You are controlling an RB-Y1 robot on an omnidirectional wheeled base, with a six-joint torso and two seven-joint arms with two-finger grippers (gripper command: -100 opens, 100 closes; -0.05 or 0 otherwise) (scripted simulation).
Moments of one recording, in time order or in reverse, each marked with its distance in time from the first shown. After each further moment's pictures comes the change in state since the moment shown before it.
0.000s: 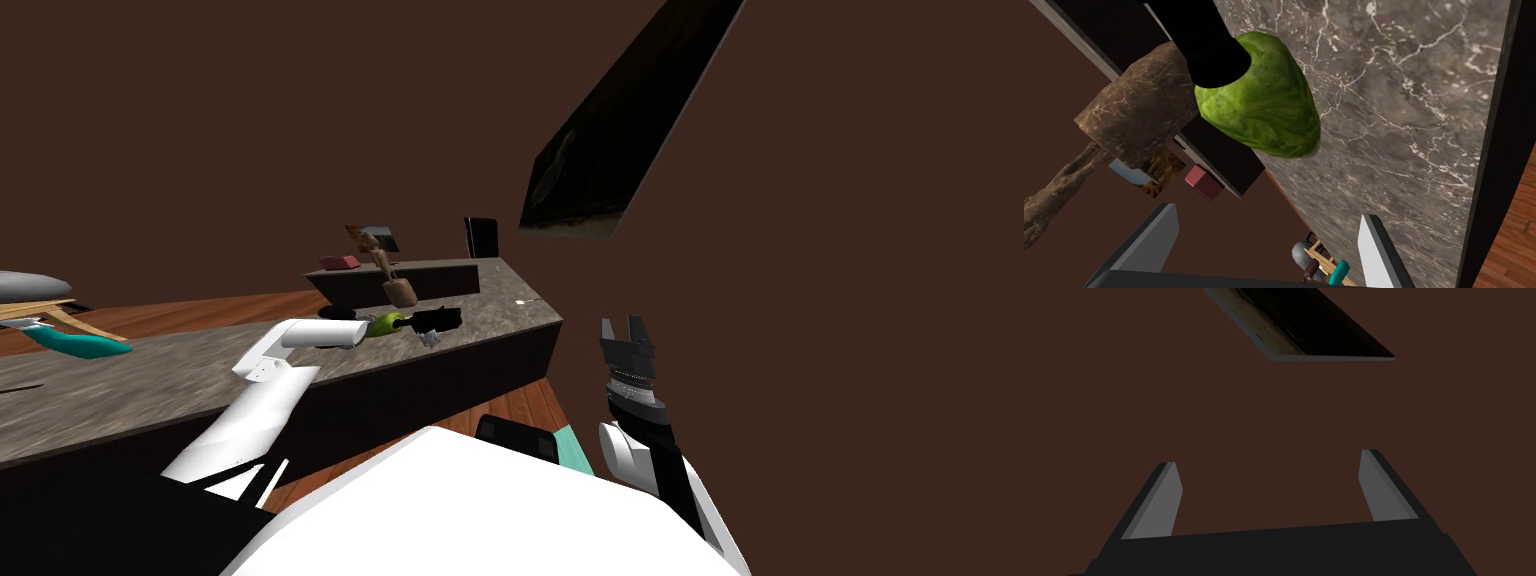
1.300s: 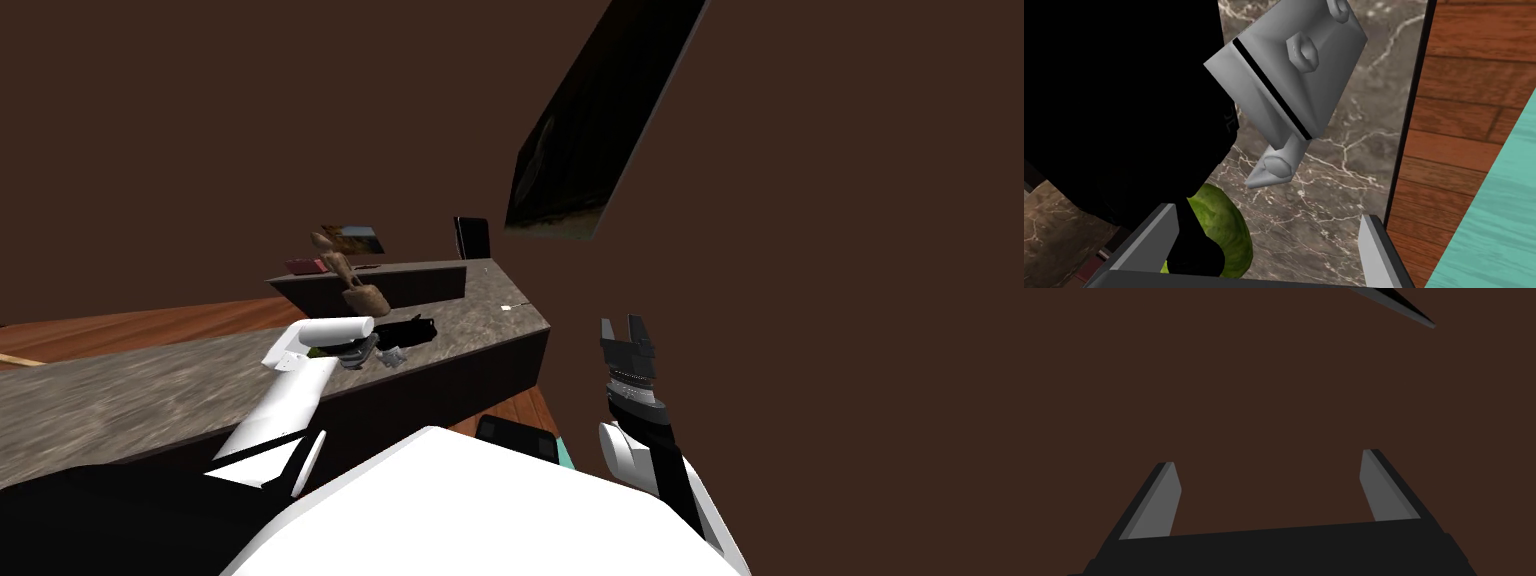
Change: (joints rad) left arm -0.128 -0.052 0.020 0.132 0.006 0.342 0.019; right arm 0.000 0.000 0.000 0.000 0.000 0.000 0.000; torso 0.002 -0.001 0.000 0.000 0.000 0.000
